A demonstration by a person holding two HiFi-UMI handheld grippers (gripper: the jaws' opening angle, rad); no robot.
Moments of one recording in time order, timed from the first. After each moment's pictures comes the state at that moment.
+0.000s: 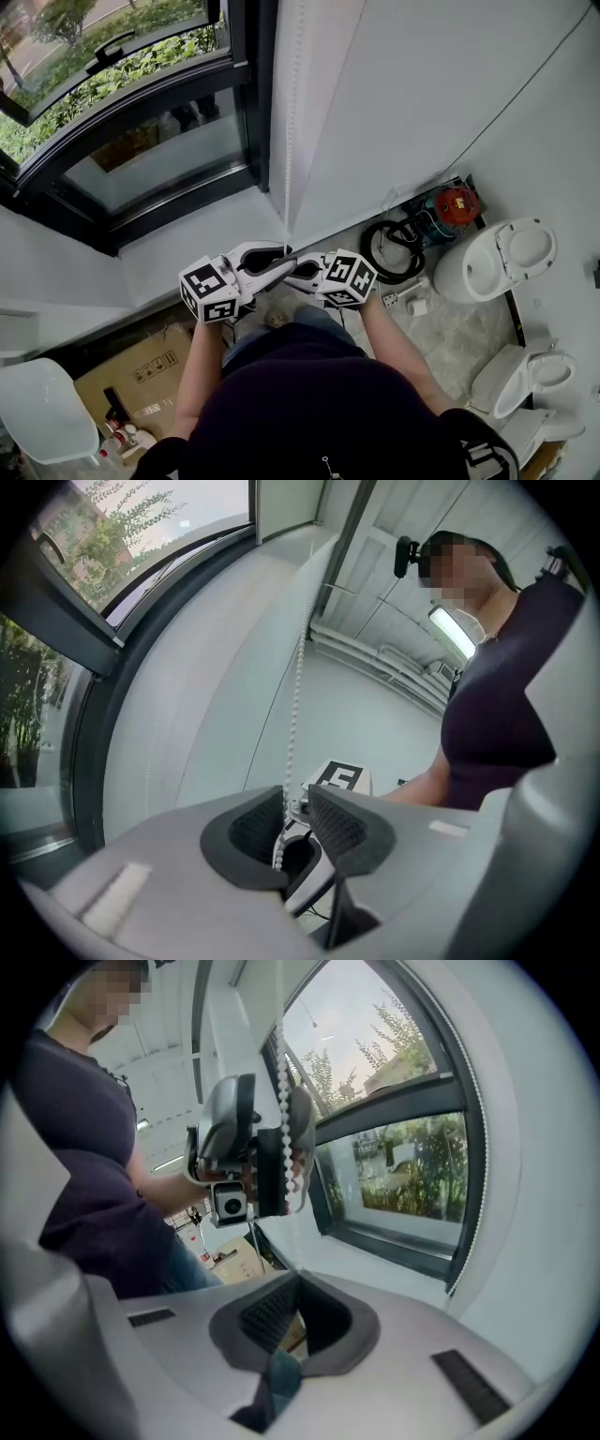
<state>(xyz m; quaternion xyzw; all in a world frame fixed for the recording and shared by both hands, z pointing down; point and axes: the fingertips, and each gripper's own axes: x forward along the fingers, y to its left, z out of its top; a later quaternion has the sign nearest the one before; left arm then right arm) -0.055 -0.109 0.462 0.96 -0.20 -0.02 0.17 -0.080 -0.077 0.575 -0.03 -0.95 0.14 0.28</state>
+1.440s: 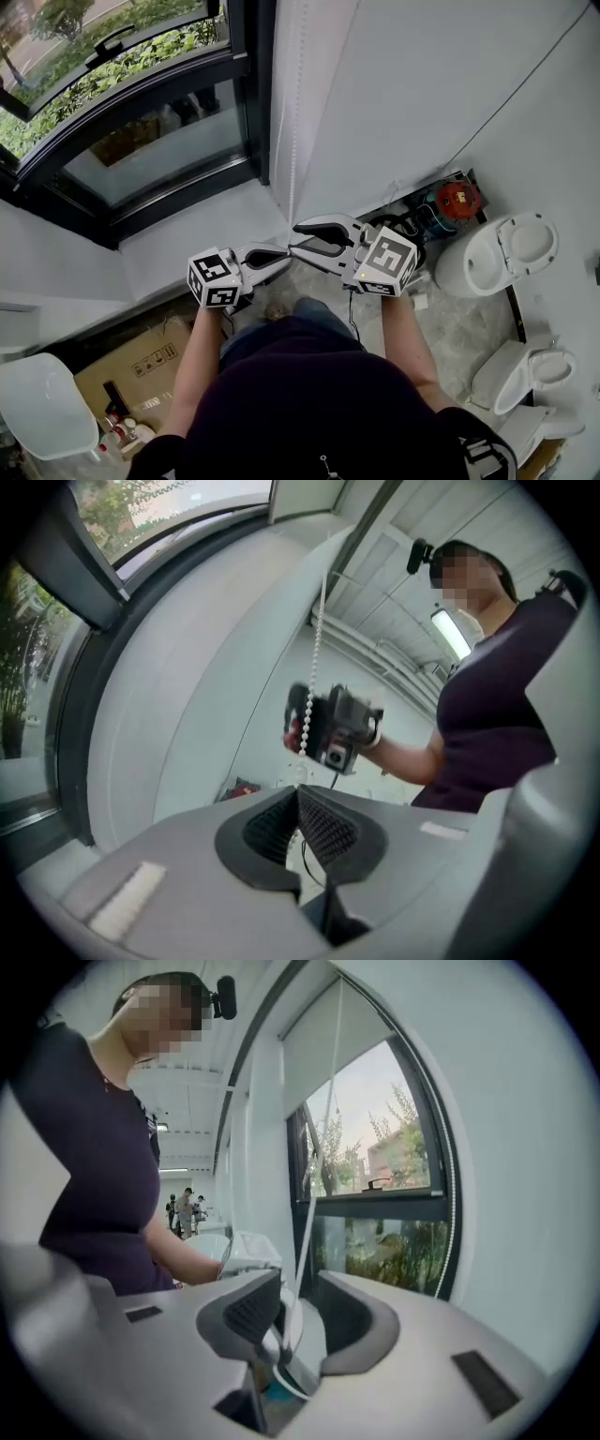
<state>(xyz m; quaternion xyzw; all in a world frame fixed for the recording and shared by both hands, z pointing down) -0.046 -0.098 0.519 0.97 -0.15 0.00 0.21 -0.064 -0.108 0.434 0.03 -0.99 0.03 0.12</state>
